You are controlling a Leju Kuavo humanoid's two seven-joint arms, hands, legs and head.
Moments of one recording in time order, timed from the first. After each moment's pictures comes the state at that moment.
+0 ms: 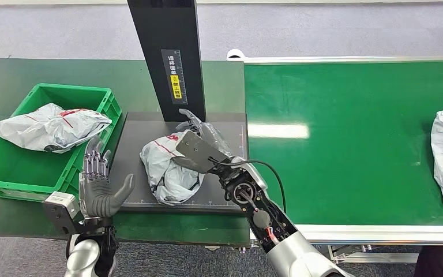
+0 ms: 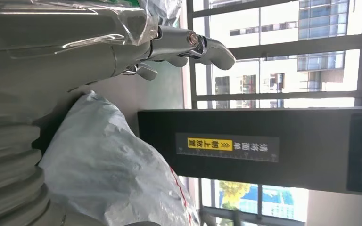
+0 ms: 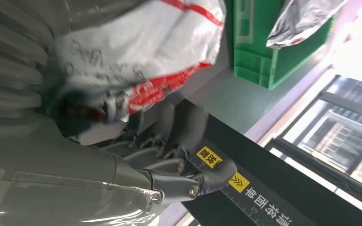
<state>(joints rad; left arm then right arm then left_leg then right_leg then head) -0.04 -0.18 -0.16 -1.48 0.13 0.16 -0.55 -0.63 0.27 0.56 -0.87 0.35 0.08 -0.21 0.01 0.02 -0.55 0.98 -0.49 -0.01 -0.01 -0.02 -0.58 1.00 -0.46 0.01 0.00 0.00</state>
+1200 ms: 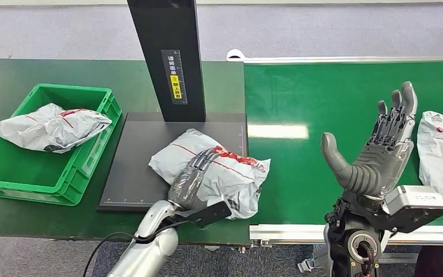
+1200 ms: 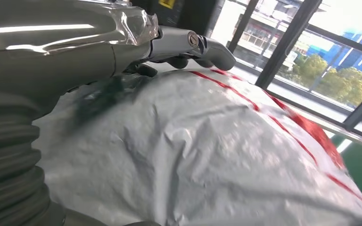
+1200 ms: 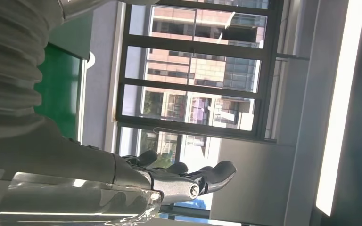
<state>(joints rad) -0.36 -0.28 -0.45 -0.88 -0.92 0.41 -0.33 -0.16 0.15 0.10 -1.84 0.16 -0.09 -0.43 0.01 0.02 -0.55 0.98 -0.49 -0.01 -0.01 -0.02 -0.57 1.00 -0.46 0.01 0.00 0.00</state>
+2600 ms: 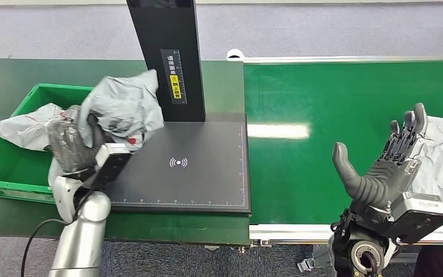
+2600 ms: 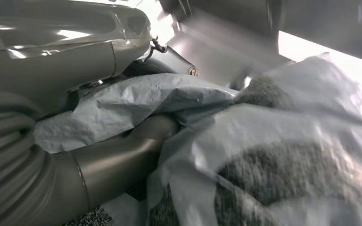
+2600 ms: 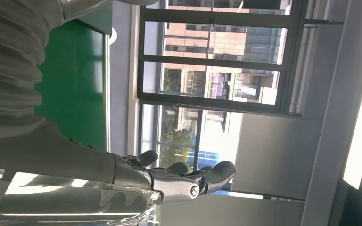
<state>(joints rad) -0.36 -0.20 -0.05 -1.45 -0.79 0.70 -0.44 -0.09 0.15 0.05 -1.84 0.17 -0.17 -0.43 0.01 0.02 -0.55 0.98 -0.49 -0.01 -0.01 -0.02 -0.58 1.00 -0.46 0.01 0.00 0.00</state>
